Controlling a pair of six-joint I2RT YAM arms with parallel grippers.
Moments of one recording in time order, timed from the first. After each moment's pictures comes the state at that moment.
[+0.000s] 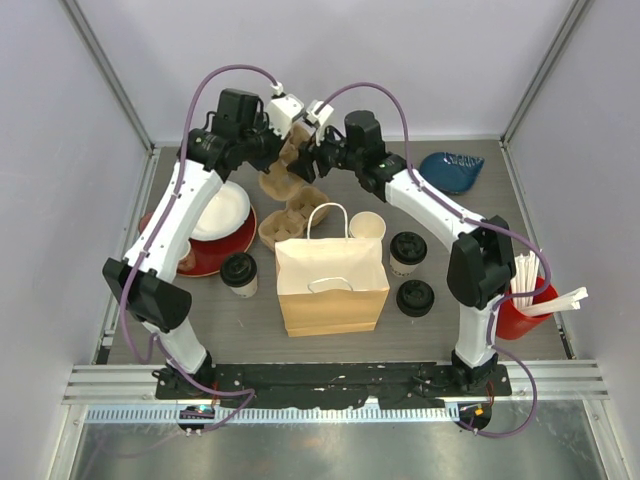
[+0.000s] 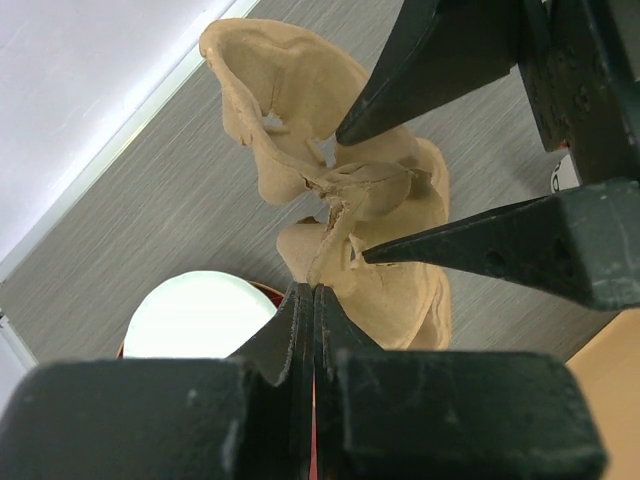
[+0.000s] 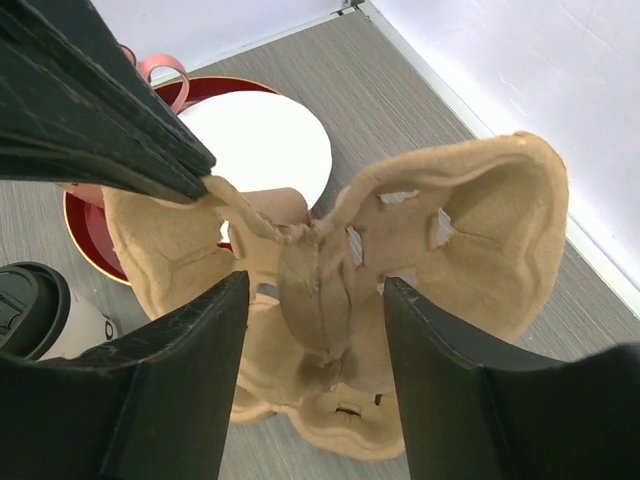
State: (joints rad) left arm -0.40 1.72 1.97 -0.88 0.13 0.37; right arm 0.57 1.93 1.73 -0.03 -0.50 -0.12
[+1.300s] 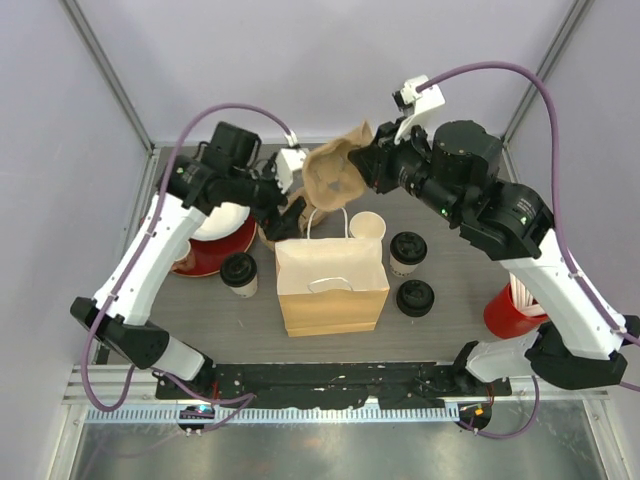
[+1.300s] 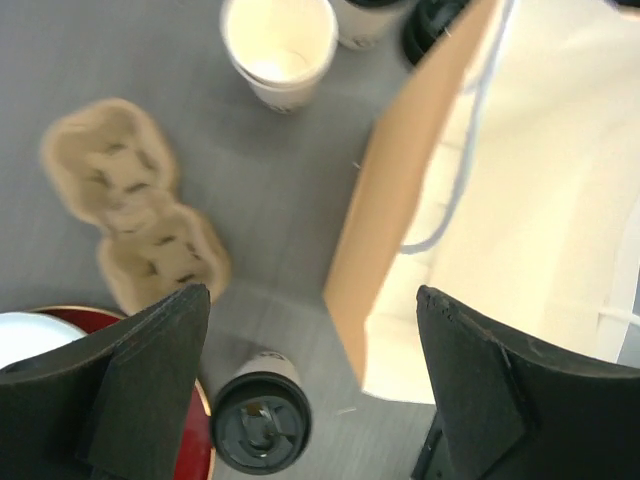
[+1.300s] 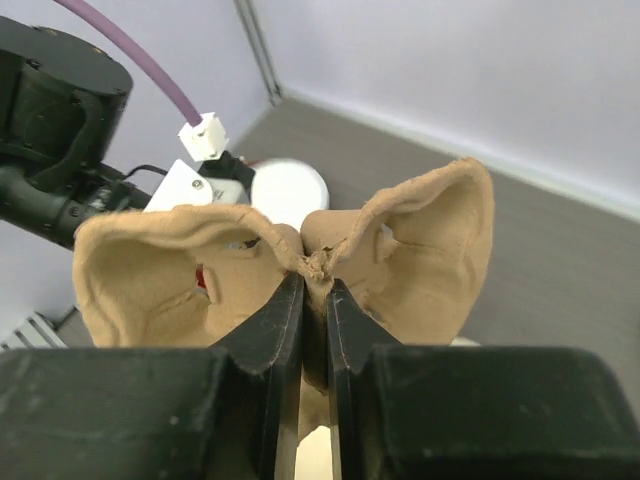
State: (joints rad) left arm -0.49 1.49 1.85 -1.17 0.53 0.45; right arm 0.88 1.34 1.93 -0.67 0.23 0.19
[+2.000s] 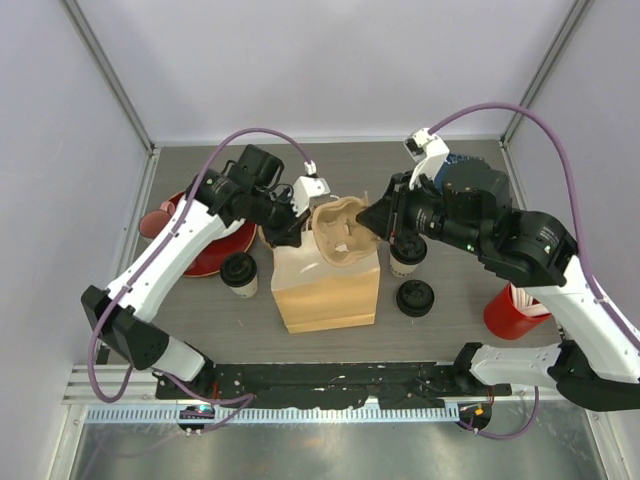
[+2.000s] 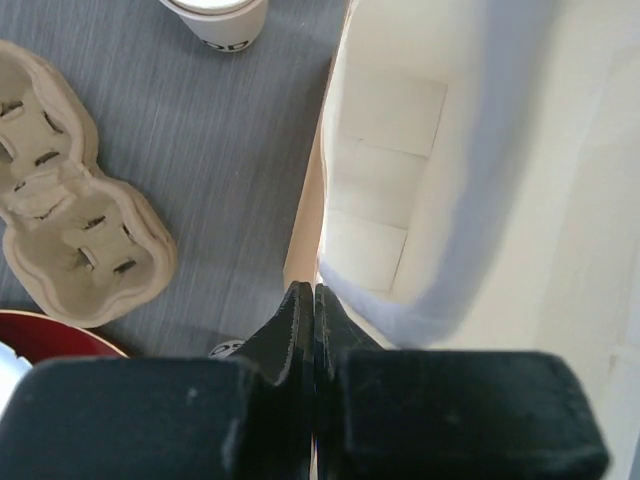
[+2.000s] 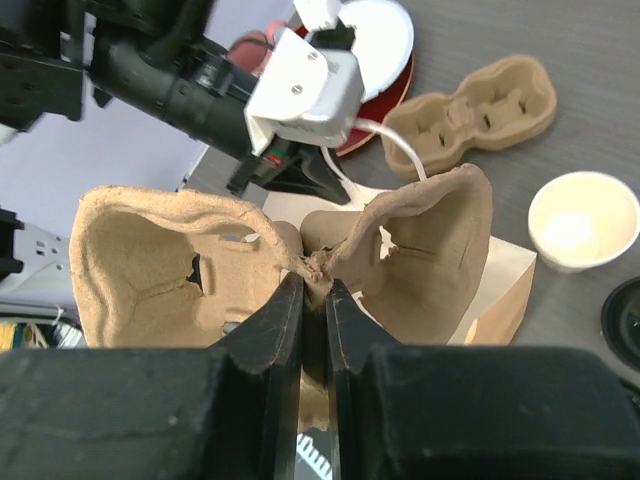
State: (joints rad) left arm -0.59 1.51 1.64 -1.13 0.50 0.47; right arm 0.91 1.16 1.74 -0.91 0.08 0.49
